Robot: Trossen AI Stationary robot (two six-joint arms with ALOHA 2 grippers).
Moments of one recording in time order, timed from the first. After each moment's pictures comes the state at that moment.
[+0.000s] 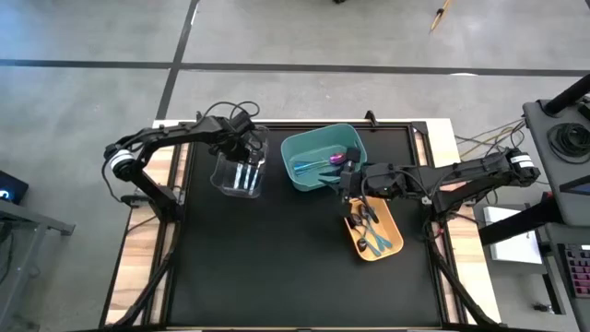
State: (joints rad) left arm 0.69 1.58 1.00 -0.74 0.07 -0.53; right arm 0.10 1.24 0.93 0.00 0.37 -0.28
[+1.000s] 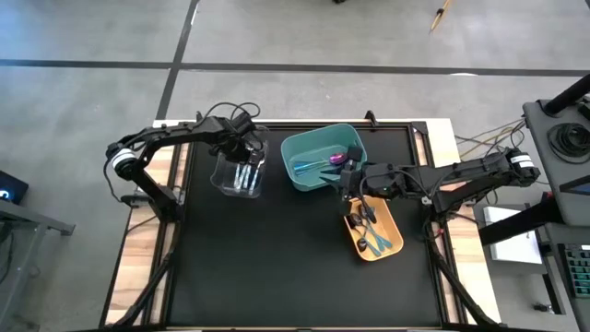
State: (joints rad) left arm 0.69 1.60 1.00 -0.74 0.07 -0.54; right arm 0.10 1.24 0.93 -0.01 0.42 -0.28
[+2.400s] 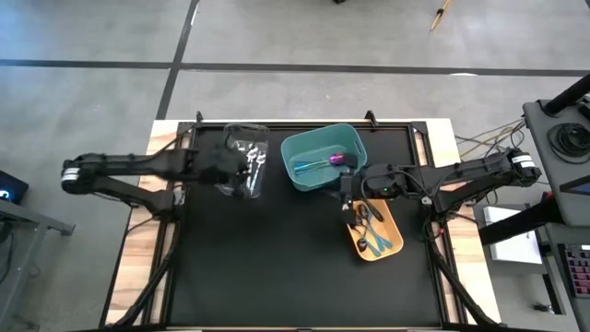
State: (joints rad) left arm 0.11 1.12 0.98 -0.74 -0.32 -0.28; right arm 0.10 1.23 0.92 -0.05 0.23 -0.21
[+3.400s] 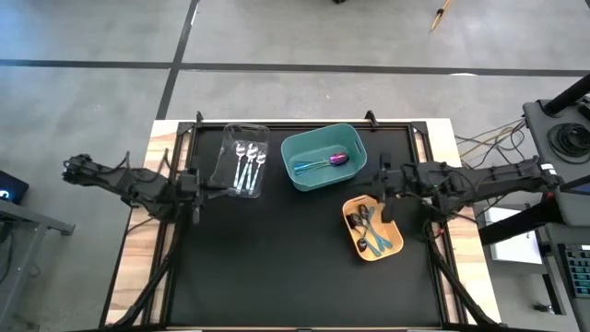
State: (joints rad) left arm -0.33 0.41 0.52 -0.33 -0.45 -0.04; right arm 0.10 0.77 0.59 0.04 0.13 -0.10
